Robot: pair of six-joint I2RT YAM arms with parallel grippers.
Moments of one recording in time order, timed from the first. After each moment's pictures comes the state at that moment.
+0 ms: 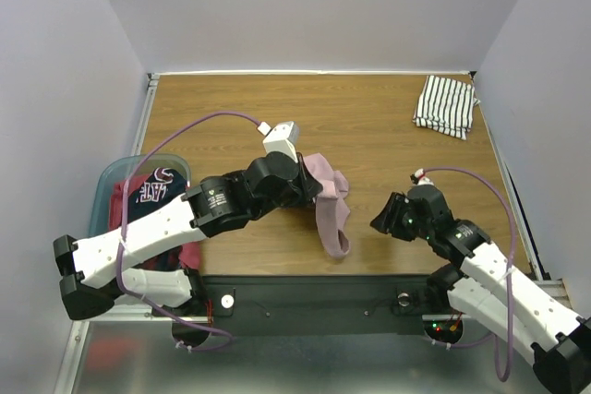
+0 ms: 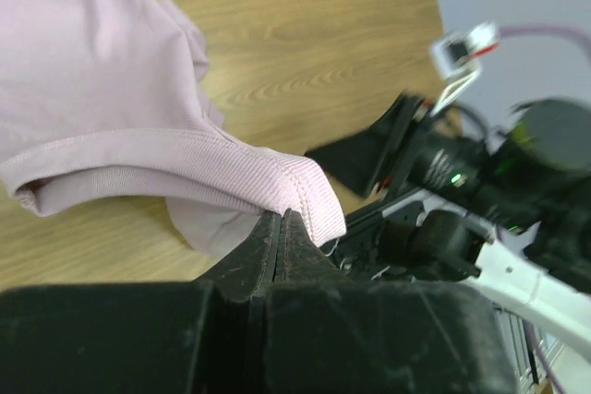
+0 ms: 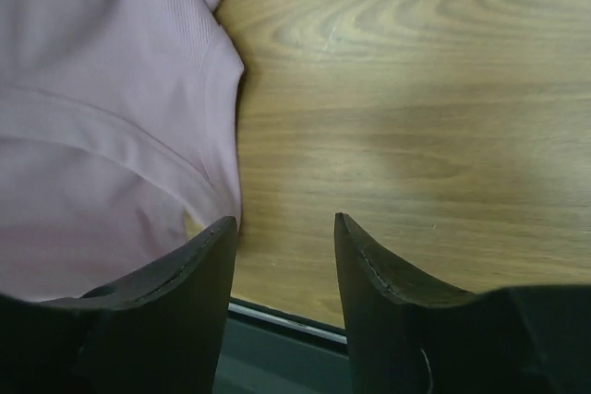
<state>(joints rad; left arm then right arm) -1.14 1.13 1.20 -0.60 -0.34 -0.92 0.54 0.69 0.48 -0.56 0.02 0.80</state>
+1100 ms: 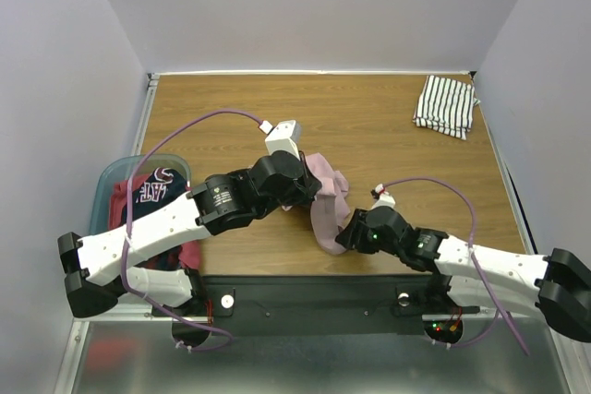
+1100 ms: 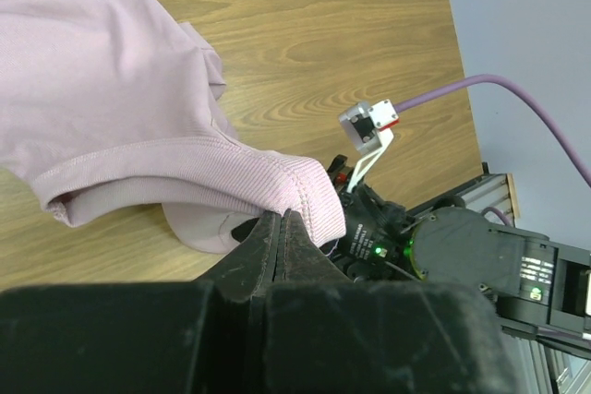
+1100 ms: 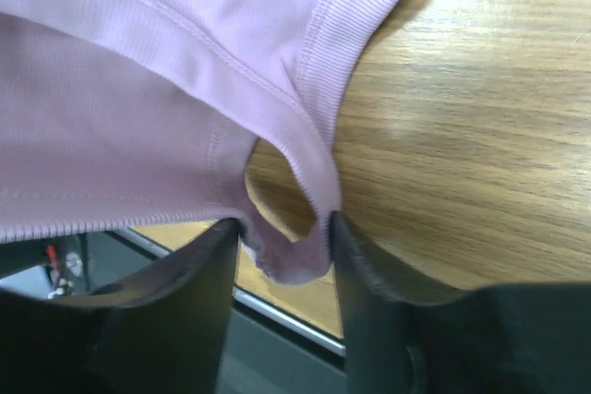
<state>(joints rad) -1.14 1.16 1.23 -0.61 -0.39 -0.90 0.96 0.94 0.33 -0.10 0.17 1.04</state>
